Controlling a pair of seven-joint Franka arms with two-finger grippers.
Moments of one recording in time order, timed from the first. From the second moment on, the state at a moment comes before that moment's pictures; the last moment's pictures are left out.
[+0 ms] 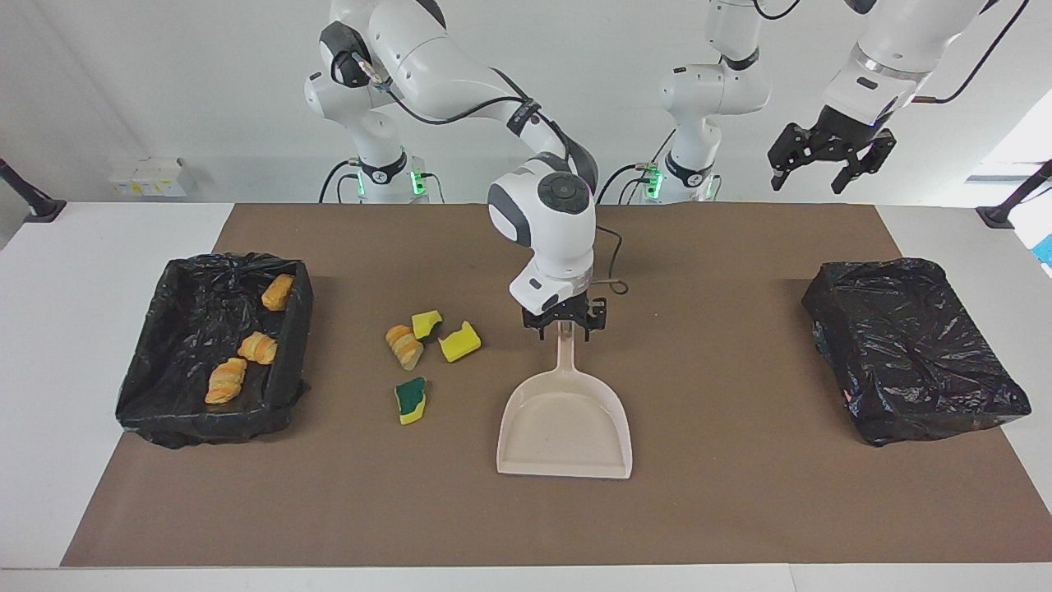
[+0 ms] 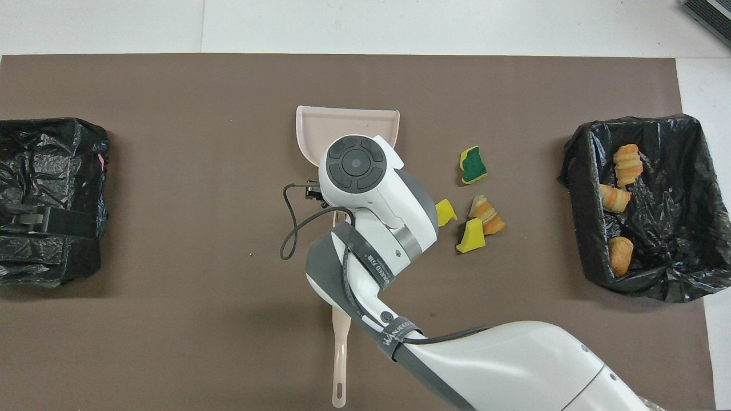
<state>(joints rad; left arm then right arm) -0.06 -0.16 -0.05 -1.67 -0.04 1.50 0.00 0.48 0.56 0.17 -1.44 -0.09 2.09 0.77</state>
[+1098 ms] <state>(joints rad) -0.06 -0.16 -0.04 -1.67 -0.04 1.50 0.00 0.57 0.14 0.19 -1.96 -0.07 2.16 0.92</state>
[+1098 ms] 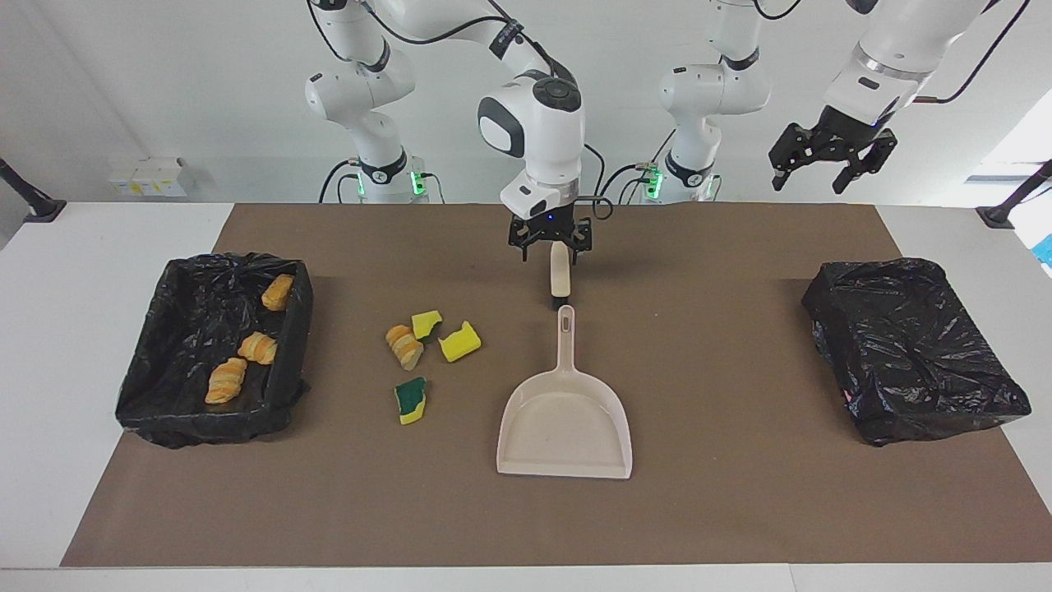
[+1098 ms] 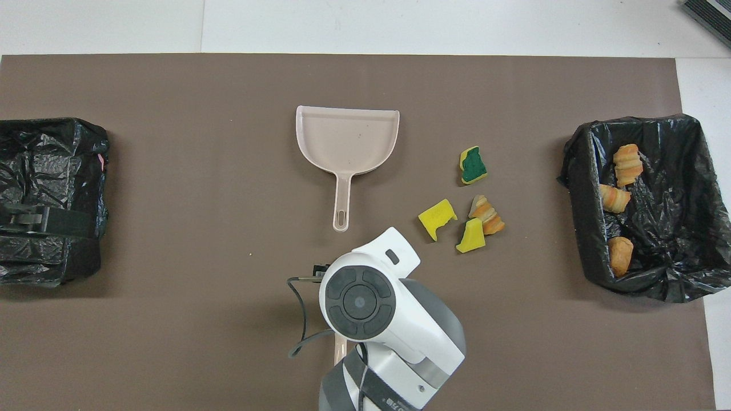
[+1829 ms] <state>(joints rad) -0.06 -0.16 -0.04 -1.67 -0.04 1.50 0.00 0.79 0.08 0.19 -2.28 -0.04 2.45 1.15</state>
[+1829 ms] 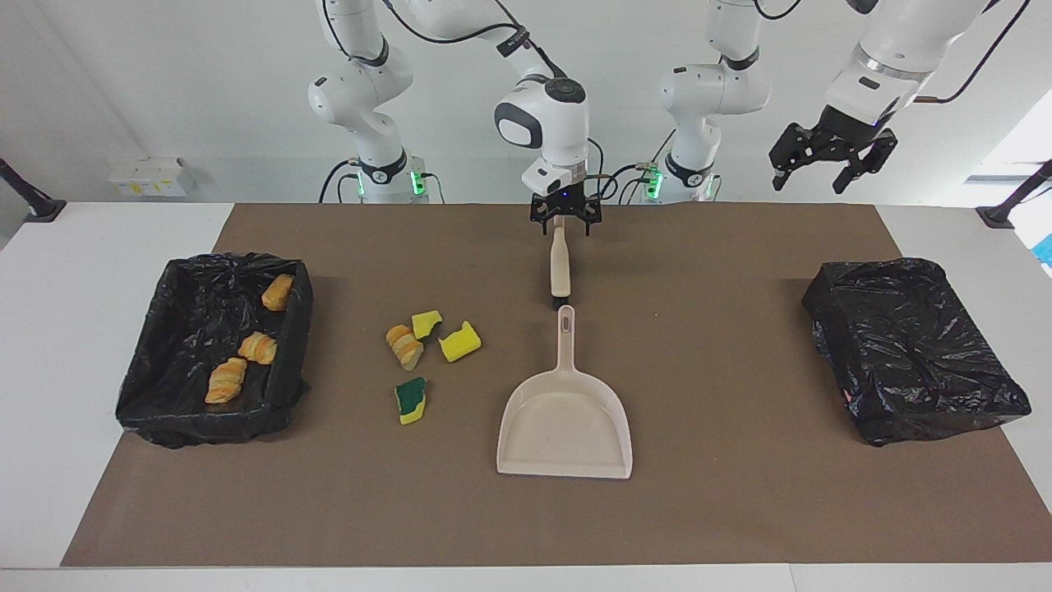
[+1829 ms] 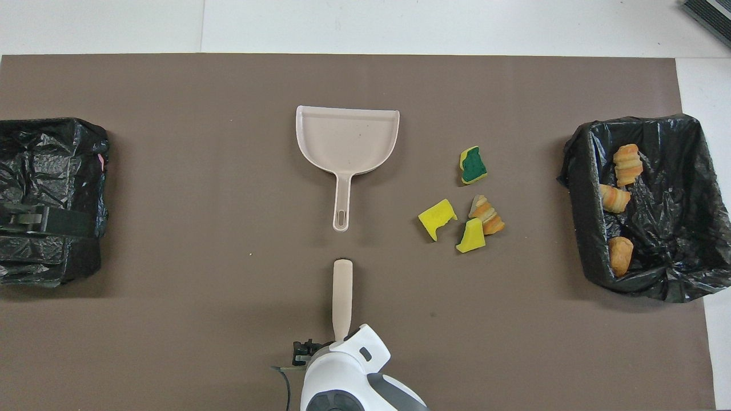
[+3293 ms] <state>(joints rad) -0.06 -0.16 -0.04 -1.67 -0.04 1.50 0.00 0.72 -0.02 0.18 -2.18 -0.04 2.04 1.14</state>
